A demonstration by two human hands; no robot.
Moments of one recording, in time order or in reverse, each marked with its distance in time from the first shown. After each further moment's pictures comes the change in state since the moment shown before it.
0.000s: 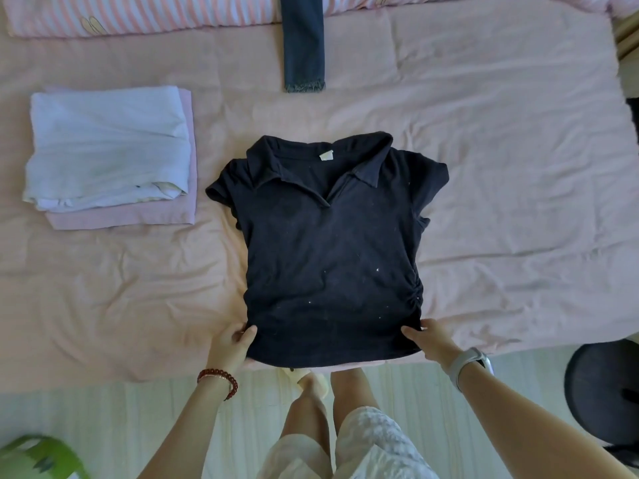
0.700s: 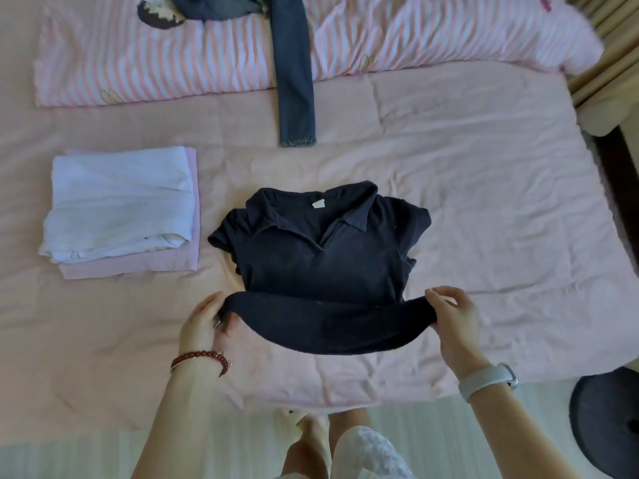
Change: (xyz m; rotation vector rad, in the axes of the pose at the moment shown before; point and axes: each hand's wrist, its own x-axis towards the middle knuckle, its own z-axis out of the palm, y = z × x) left_hand -0.009 0.125 -0.022 -0.818 0.152 -0.052; right_hand -0.060 -0.095 -0.058 0.763 0.330 -0.287
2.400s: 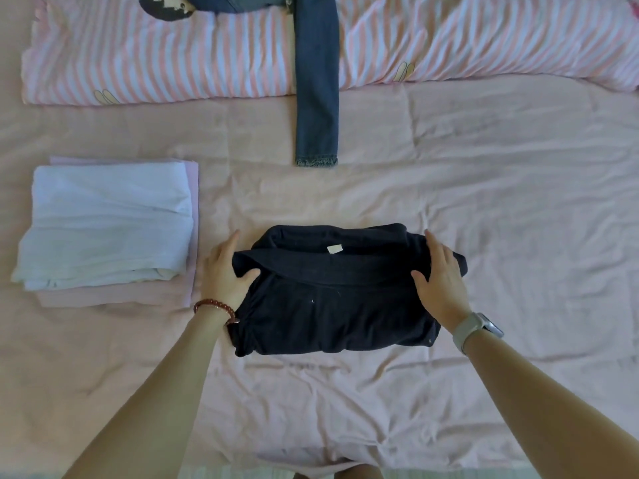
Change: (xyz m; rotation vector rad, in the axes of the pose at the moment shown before) left_hand 0.123 0.045 0.093 1.147 -0.144 0.704; right_hand 0.123 -0.056 0.096 -0.889 -0.249 -0.564
